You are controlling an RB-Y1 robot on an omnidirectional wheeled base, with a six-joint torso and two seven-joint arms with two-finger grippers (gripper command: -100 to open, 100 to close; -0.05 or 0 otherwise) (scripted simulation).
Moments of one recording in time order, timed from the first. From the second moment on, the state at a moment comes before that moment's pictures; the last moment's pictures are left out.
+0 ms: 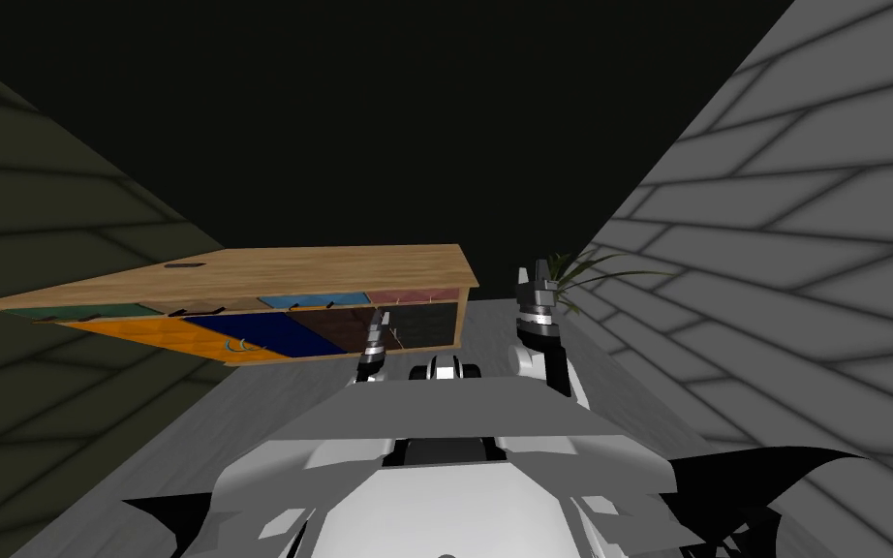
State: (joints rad) left arm 0.28 0.13 0.03 -1.31 0.00 -1.03 0.02; right arm 0.45 0.02 0.01 -2.35 0.05 -0.39 -0.06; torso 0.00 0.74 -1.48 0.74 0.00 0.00
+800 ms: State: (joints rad) left arm 0.24 0.05 0.03 -1.20 -0.01 -1.10 0.02; right arm 0.45 0.02 0.01 -2.35 0.05 -0.39 -0.06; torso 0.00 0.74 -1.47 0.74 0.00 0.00
